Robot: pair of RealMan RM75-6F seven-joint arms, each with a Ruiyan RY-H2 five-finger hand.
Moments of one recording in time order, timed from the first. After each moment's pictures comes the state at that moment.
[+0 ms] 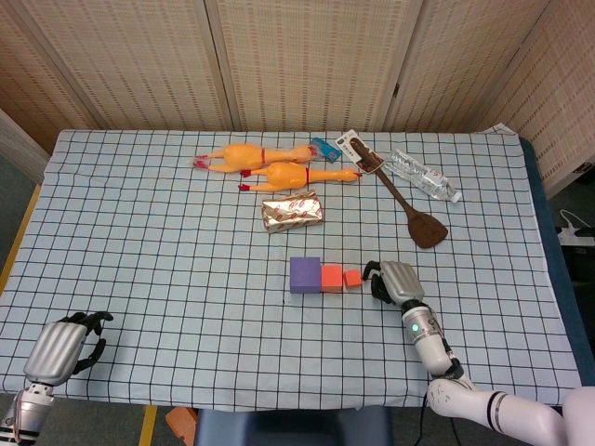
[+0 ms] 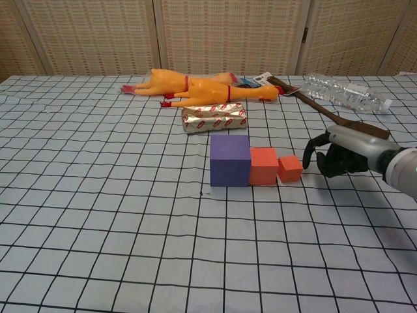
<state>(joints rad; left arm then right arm) -0.16 -1.20 0.04 -1.53 1.55 1.37 0.09 0.57 -1.64 0.21 -1.36 -1.00 0.89 -0.16</state>
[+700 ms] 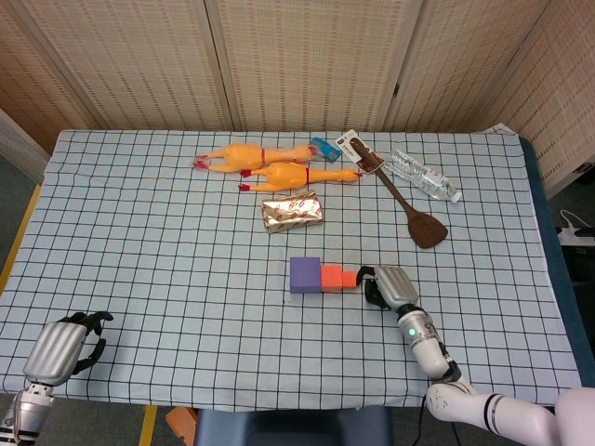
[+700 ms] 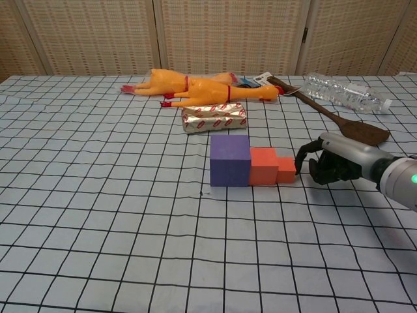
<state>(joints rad) -0.15 -1.20 0.04 -1.53 1.55 1.38 0.09 0.56 -1.67 0.18 -1.31 -1.09 0.88 -0.04</state>
